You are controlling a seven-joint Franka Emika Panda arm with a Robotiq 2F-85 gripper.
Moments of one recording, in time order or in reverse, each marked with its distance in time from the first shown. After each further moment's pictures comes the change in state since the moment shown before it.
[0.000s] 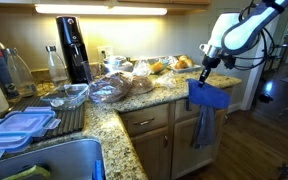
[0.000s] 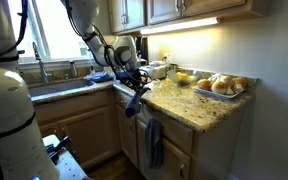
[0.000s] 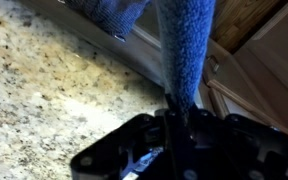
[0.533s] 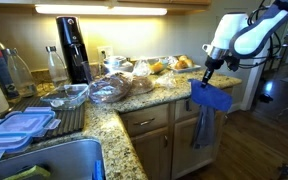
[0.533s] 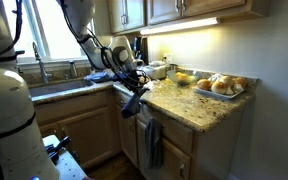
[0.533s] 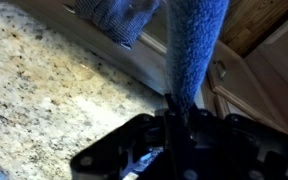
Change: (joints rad) arm 0.020 -0.040 -0.022 -0.062 -0.156 0.039 0.140
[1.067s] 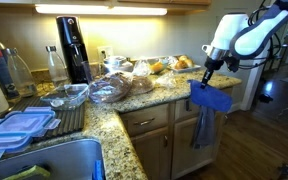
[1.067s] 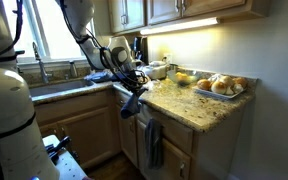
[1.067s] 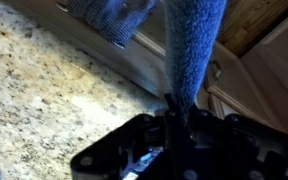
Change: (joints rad) arm 0.009 -0.002 0.009 -0.010 0.007 0.009 0.000
